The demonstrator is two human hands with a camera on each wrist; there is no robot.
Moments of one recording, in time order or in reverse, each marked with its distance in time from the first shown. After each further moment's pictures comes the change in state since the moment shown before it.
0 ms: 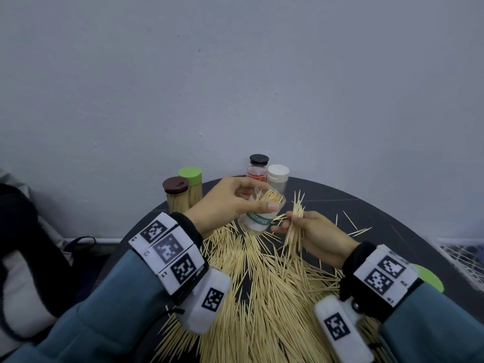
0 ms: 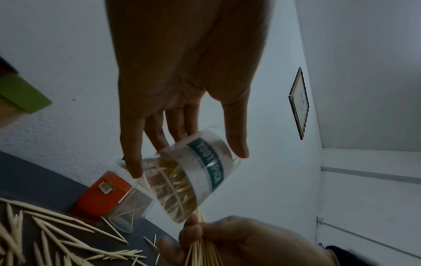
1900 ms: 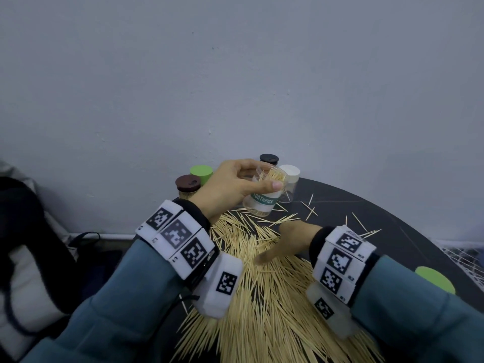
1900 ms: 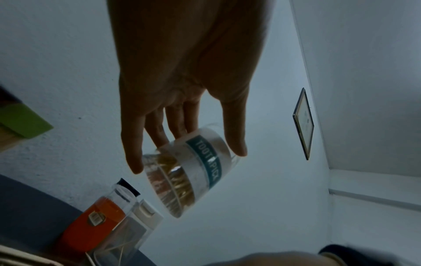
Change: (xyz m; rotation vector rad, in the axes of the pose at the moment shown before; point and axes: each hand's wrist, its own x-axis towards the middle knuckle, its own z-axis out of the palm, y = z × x) left_hand -0.002 0.012 -0.023 -0.164 0.050 0.033; right_hand -0.001 -0.019 0.062 -1.551 -0.133 0.266
